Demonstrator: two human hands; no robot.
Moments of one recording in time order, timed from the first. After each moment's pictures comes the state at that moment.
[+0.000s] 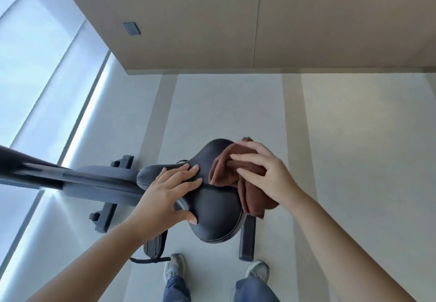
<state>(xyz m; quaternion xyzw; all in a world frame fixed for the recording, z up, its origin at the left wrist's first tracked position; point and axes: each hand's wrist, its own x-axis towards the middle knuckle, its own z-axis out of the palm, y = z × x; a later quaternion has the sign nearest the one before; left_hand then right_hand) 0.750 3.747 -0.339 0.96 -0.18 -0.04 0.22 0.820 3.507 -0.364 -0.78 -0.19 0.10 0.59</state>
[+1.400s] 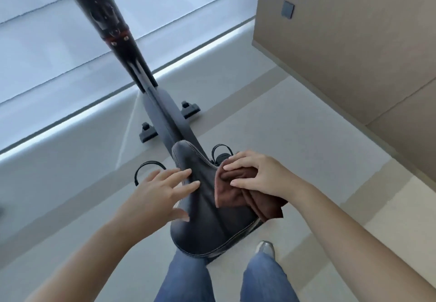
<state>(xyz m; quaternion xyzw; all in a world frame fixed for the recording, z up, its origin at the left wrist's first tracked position) 0.723 3.687 -0.291 0.98 0.18 -0.10 0.04 0.954 3.586 -0.338 -0.65 -0.54 0.44 0.31</state>
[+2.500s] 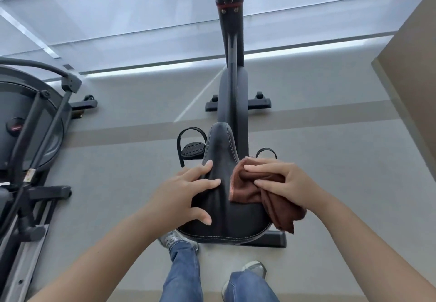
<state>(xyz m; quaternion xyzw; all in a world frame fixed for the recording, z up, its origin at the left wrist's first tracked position) 0.748 3.612 -0.311 0.81 0.52 -0.05 0.28 0.998 3.632 -0.380 -0.40 -0.64 0.59 0.29</state>
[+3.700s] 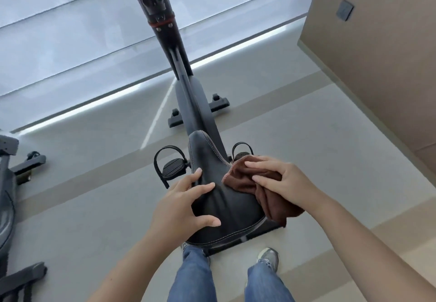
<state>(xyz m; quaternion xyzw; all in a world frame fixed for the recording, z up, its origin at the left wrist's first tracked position) 0.734 3.621 -0.320 0.82 0.48 0.01 0.30 0.977 3.577 -0.359 -0.58 -0.52 0.48 0.40</state>
